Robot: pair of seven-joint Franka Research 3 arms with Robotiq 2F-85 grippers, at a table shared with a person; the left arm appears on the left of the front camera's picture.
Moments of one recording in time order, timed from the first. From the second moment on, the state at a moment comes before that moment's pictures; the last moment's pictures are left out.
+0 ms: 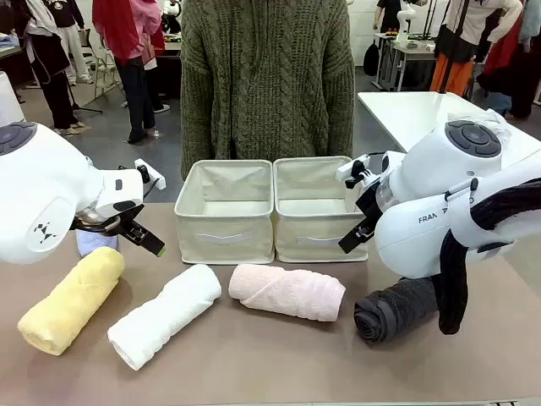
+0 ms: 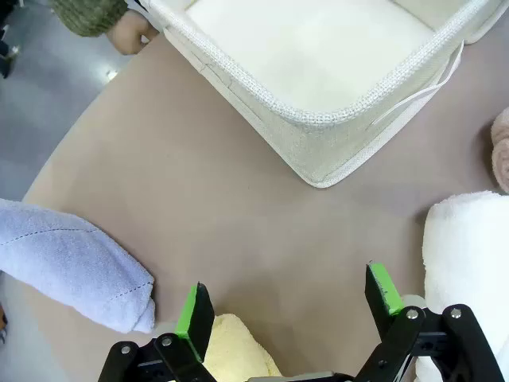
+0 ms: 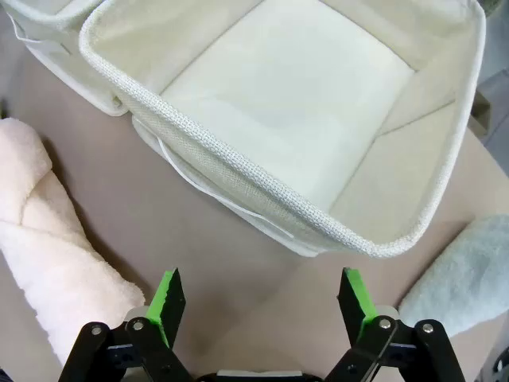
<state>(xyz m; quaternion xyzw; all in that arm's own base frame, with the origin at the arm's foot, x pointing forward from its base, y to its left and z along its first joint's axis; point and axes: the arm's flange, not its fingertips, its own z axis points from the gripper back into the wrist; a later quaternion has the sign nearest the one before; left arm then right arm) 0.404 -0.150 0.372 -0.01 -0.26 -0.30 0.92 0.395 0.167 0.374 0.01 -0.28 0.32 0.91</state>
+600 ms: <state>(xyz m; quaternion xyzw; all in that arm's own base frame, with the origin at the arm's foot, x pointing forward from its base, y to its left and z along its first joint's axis) 0.404 -0.150 0.372 -0.01 -0.26 -0.30 0.92 0.395 0.167 0.374 0.01 -0.28 0.32 0.91</state>
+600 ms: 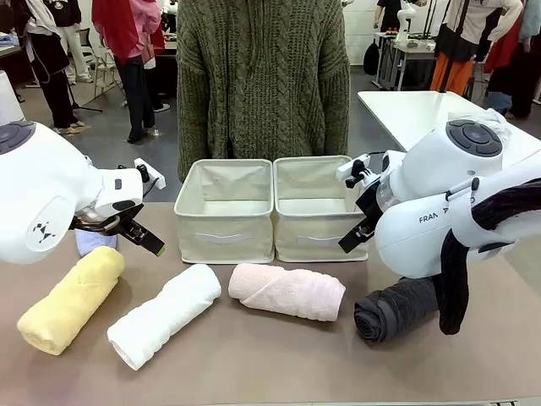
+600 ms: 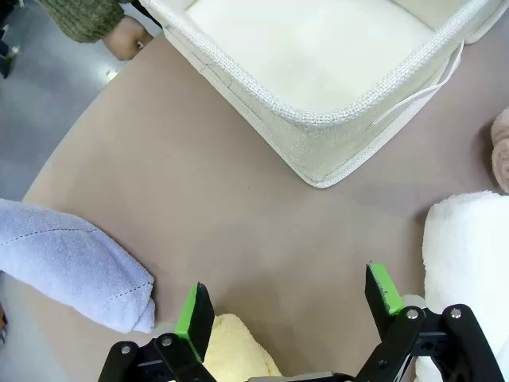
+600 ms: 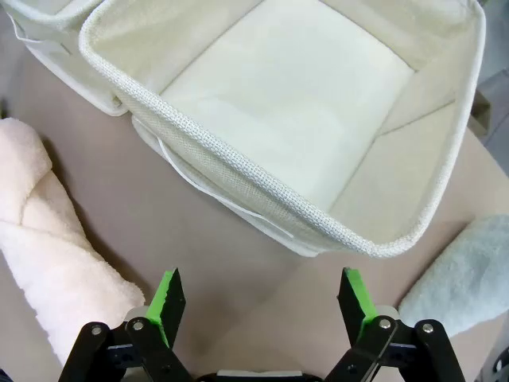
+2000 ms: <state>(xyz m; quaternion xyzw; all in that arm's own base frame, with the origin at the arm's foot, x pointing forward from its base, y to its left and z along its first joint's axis) 0.362 -0.177 0.573 0.01 -0.21 -0.37 0.90 0.339 0.187 0.565 0.00 -0.33 0.30 0.90</state>
